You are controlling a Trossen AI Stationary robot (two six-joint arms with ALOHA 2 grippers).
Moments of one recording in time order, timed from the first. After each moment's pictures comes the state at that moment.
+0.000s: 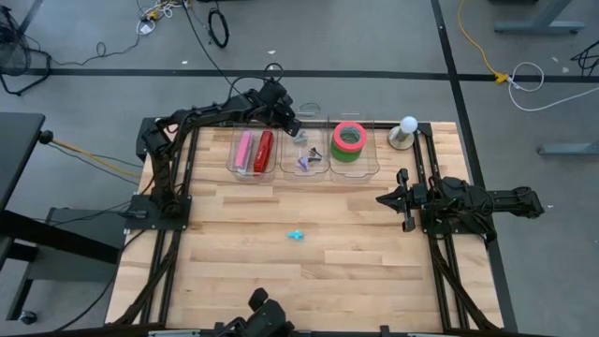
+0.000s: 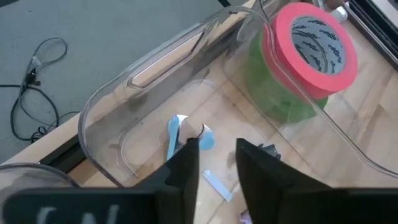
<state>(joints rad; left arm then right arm) 0.69 1.92 1.44 -0.34 0.18 -0.27 0.04 0.00 0.02 0.01 0.01 -0.04</state>
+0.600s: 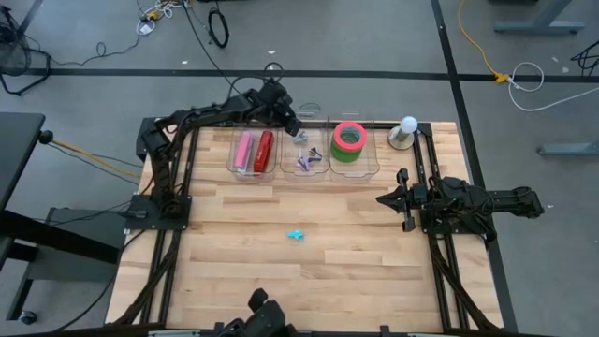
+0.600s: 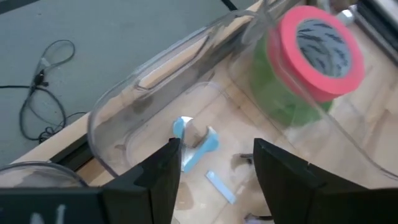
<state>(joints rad) 0.68 1.91 1.44 -0.34 0.15 -0.27 0.04 0.00 0.02 0.01 0.01 -0.04</state>
